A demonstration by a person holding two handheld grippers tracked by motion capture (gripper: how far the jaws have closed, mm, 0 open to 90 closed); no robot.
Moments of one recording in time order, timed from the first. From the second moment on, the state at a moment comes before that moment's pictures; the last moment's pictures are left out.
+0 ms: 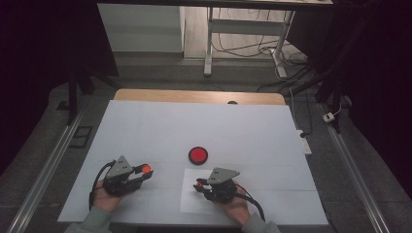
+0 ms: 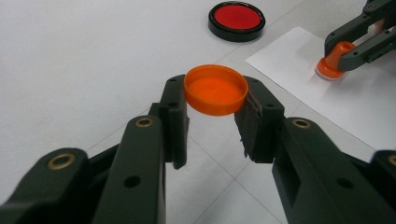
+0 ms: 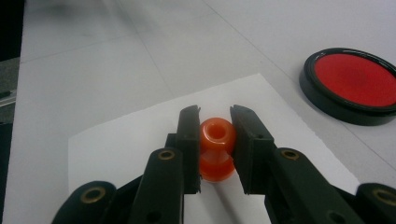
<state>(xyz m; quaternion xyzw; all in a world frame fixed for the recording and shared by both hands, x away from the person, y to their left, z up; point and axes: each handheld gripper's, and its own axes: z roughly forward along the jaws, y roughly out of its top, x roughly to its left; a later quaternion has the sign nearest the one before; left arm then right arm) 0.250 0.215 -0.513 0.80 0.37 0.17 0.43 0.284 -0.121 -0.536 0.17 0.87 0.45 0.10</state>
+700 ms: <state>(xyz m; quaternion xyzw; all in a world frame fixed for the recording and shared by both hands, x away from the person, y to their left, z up) 0.250 0.215 -0.513 0.80 0.37 0.17 0.43 0.292 -0.139 -0.509 0.20 0.83 0.52 0.07</state>
